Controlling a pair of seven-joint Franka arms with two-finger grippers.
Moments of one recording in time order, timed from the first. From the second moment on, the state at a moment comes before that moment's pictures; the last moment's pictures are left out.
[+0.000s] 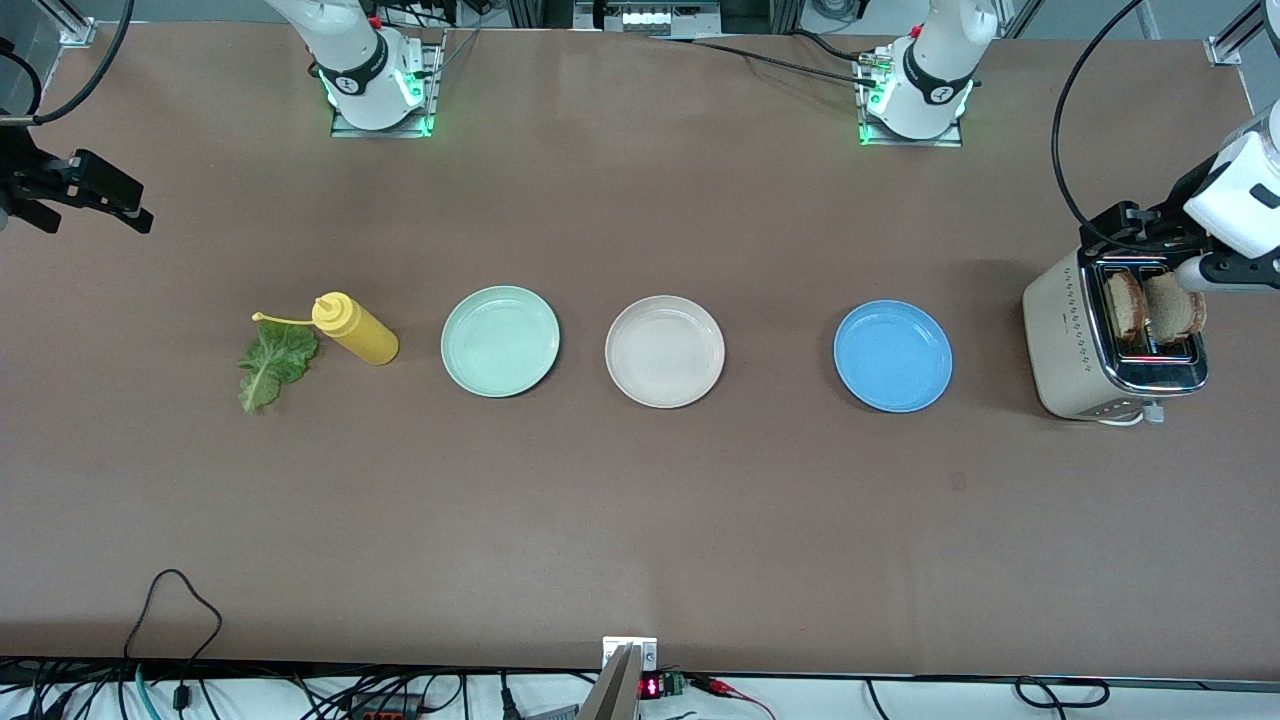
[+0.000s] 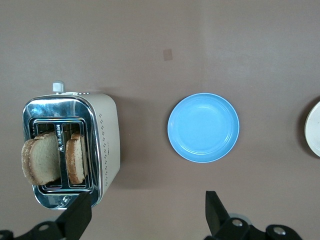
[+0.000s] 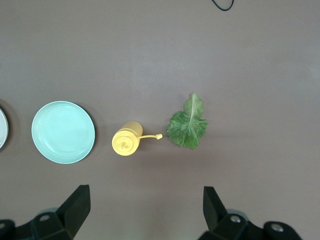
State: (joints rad) left arm -0.03 -0.01 0.03 -1.68 0.03 1.61 0.01; right arm -0.04 -0.02 0.03 -1.56 0.00 1.55 -0.02
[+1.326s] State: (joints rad) left arm -0.03 0.03 0.03 -1.66 0.03 1.53 -0.03; right arm -0.04 -0.02 0.03 -1.56 0.00 1.55 -0.02
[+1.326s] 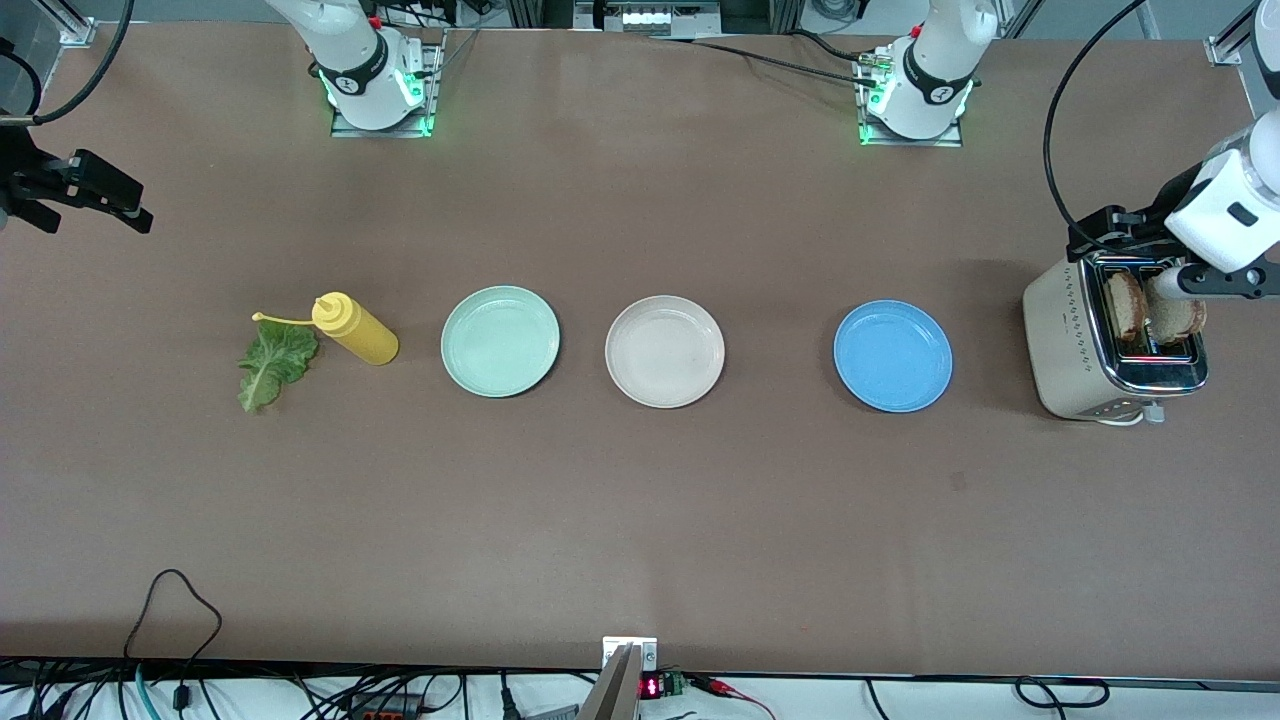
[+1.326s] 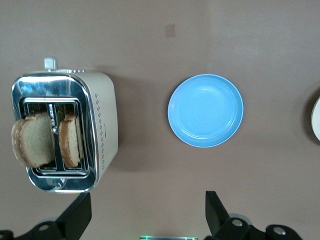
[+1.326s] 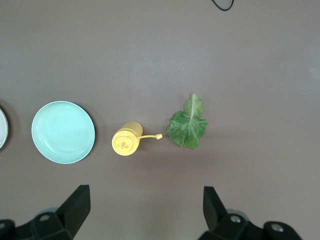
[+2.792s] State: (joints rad) left arm 0.29 0.18 0.03 -1.78 0.09 1.84 0.31; right arm -0.04 -0.02 0.03 -1.56 0.00 1.55 -0.02
